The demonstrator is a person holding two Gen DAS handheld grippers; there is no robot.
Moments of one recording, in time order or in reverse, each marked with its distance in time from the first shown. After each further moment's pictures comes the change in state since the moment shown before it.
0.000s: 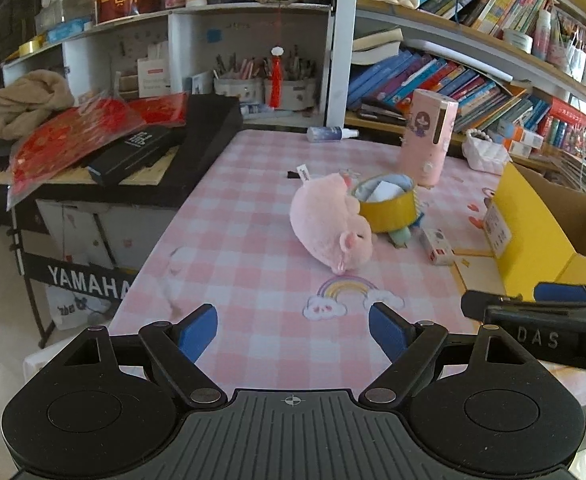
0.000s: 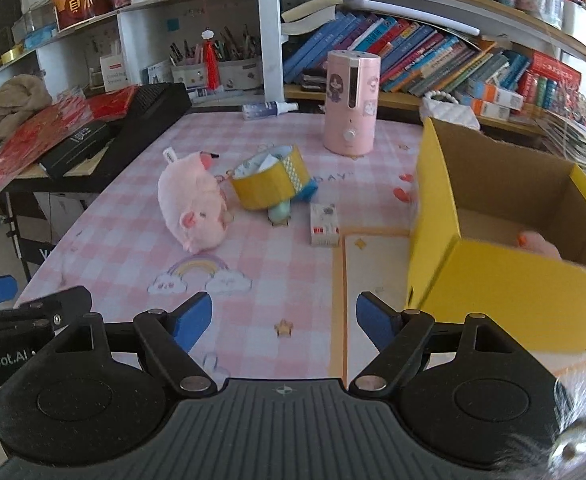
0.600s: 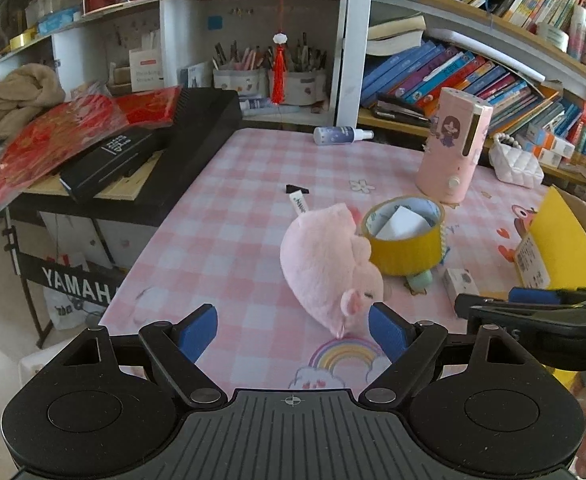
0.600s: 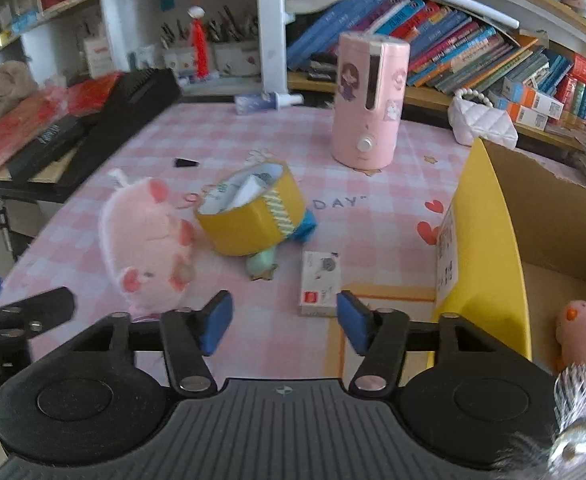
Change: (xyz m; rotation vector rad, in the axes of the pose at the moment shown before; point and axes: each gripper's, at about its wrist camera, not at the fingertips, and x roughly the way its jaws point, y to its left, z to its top) left arm 0.071 -0.017 0.047 -0.031 0.039 0.038; right arm 0.101 -0.021 0.057 -0.037 0.069 0.012
